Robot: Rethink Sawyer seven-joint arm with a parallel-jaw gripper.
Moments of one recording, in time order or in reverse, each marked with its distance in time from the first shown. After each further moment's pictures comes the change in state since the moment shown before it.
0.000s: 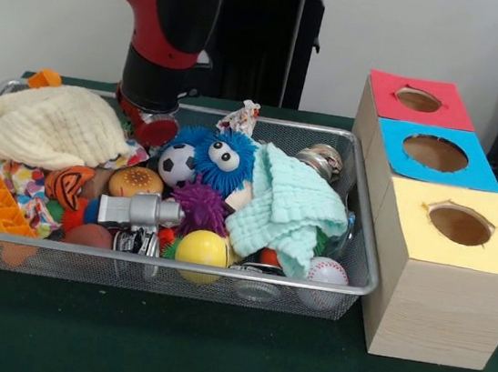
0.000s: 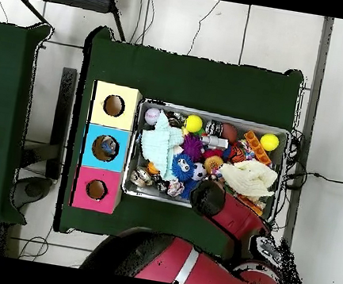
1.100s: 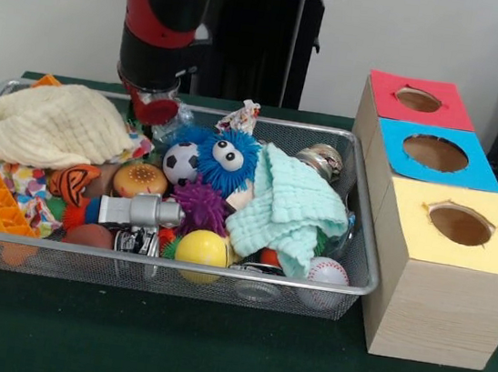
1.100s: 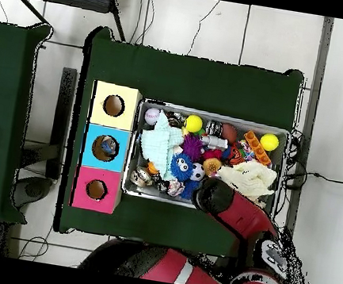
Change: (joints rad) arm 0.009 -0.044 -0.024 -0.020 0.016 0.185 -0.001
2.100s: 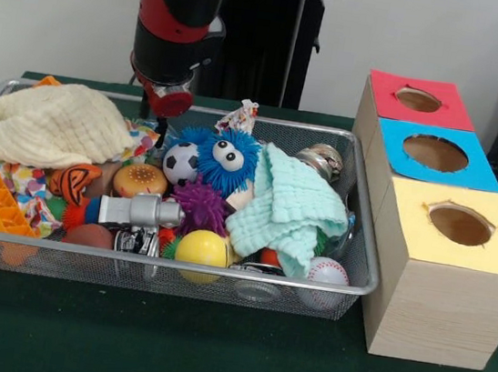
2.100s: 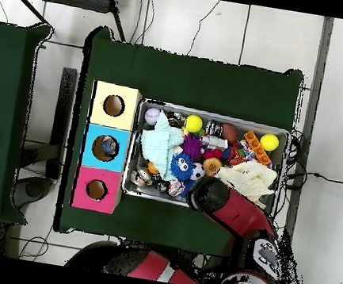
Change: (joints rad) arm 0.046 -0.029 -0.026 0.000 -0.001 0.111 0.000
